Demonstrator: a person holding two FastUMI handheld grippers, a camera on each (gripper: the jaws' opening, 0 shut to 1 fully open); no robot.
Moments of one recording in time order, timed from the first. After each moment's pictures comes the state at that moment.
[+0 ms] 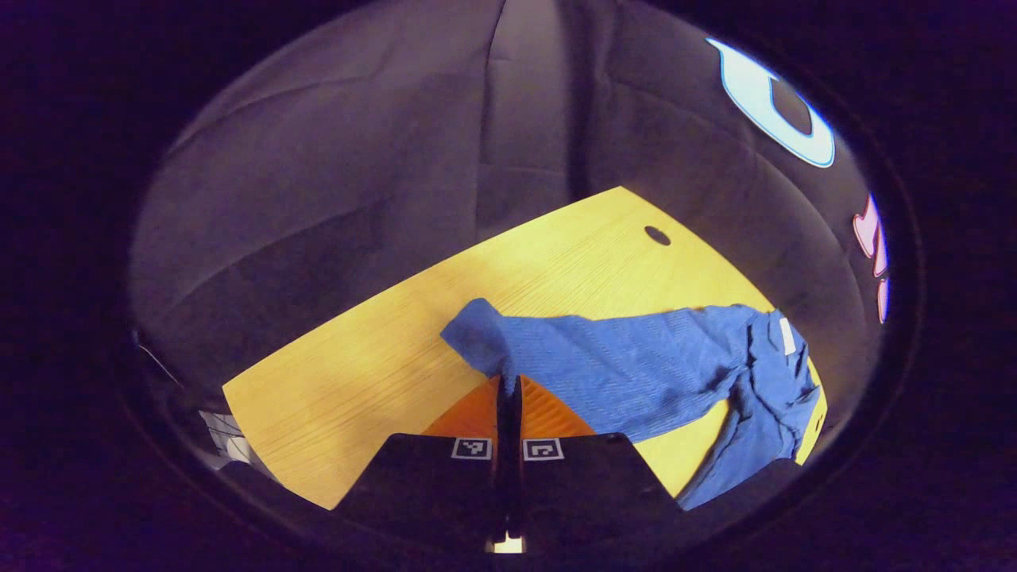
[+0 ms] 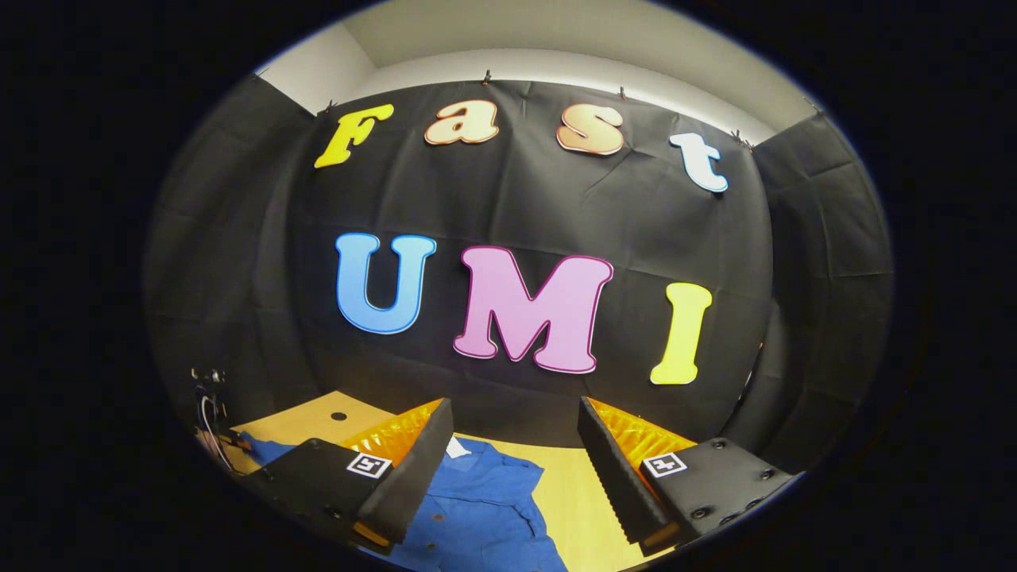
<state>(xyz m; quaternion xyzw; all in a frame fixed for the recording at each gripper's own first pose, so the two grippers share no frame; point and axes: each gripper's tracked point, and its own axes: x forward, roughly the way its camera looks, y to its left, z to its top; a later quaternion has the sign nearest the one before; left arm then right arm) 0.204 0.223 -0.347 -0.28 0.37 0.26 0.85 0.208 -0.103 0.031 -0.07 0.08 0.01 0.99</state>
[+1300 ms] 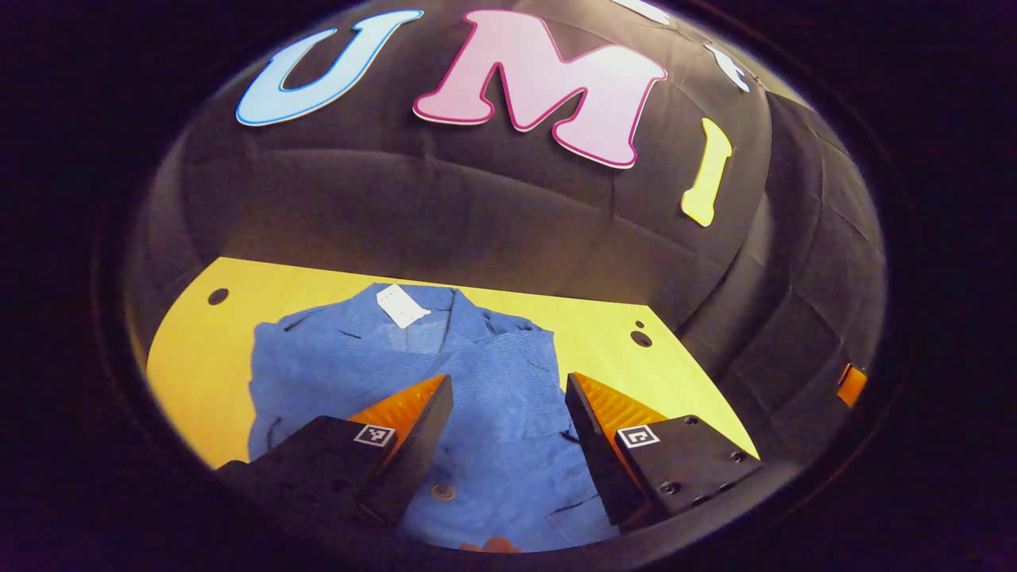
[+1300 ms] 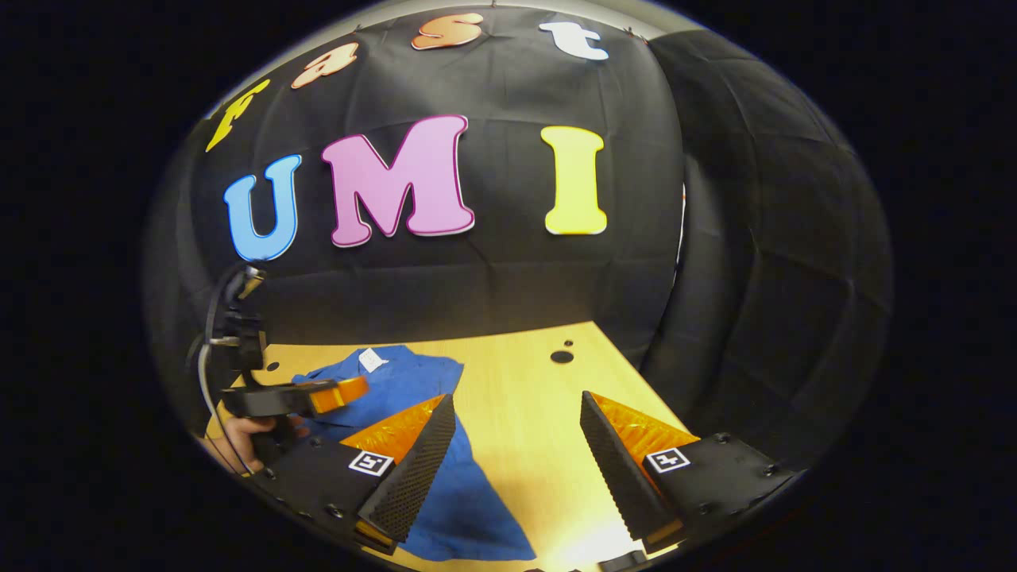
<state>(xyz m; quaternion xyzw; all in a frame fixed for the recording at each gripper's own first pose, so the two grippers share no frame) 0.324 -0.157 -0.237 -0.09 0.31 -0.12 0.94 0.142 -0.264 -0.156 0.04 0.29 -0.13 0.95</state>
